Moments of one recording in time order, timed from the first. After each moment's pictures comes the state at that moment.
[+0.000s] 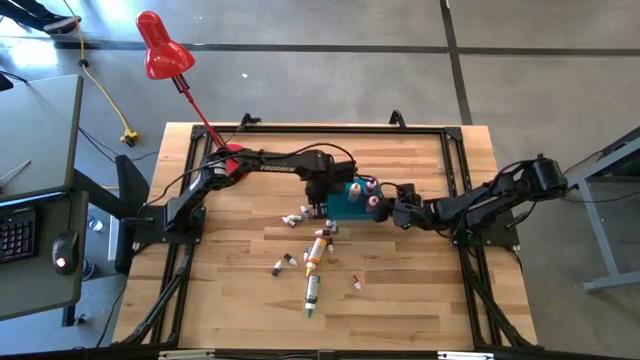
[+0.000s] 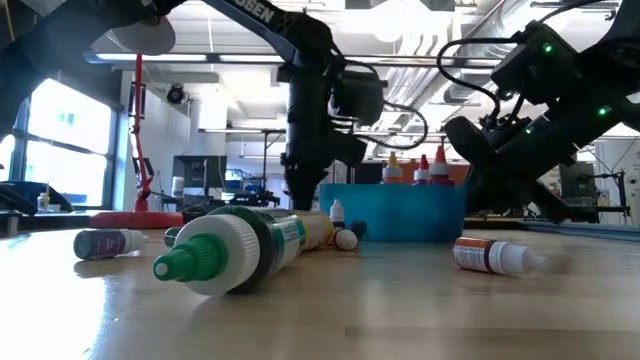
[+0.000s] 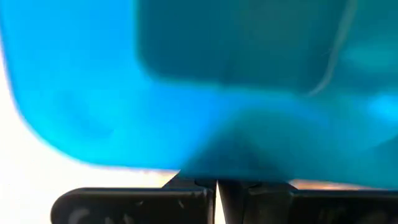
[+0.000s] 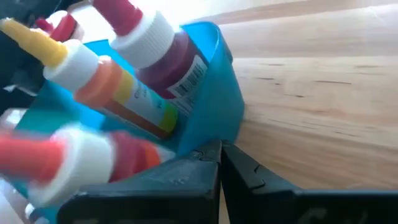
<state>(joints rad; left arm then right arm) 0.20 2.21 1.81 -1.10 -0.01 0.07 0.09 1.39 0.29 0.32 0.65 1.22</state>
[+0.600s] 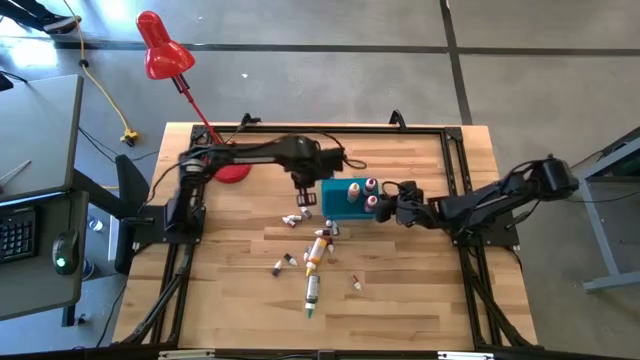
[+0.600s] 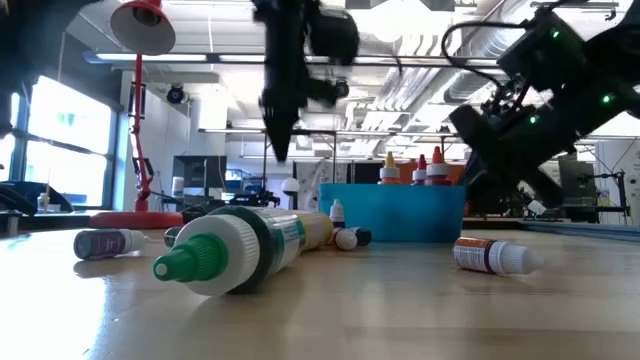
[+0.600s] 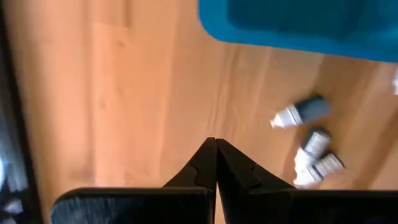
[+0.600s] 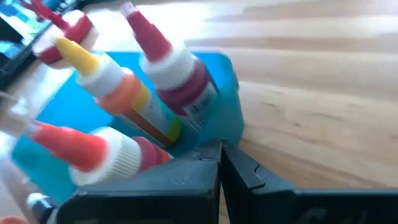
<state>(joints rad) 0.20 1.99 1.81 -1.26 -0.21 0.07 0.09 1.27 0.29 0.25 0.67 1.07</state>
